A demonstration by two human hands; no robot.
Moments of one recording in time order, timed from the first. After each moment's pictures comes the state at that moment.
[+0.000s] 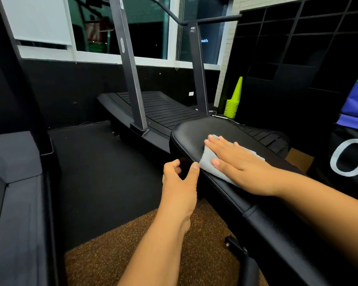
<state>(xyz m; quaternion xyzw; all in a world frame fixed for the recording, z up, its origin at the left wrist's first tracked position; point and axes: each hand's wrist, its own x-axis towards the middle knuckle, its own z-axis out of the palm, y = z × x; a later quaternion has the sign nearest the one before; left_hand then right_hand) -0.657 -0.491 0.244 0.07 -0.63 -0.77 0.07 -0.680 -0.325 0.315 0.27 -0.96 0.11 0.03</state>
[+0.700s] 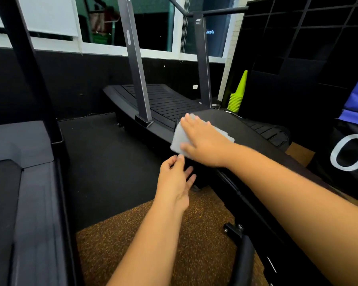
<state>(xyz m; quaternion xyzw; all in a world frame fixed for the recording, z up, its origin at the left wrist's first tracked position) -0.640 -0.496 0.252 0.15 -0.41 -0.90 0.00 -0.692 -0.406 0.330 0.26 -0.96 -0.01 0.07</state>
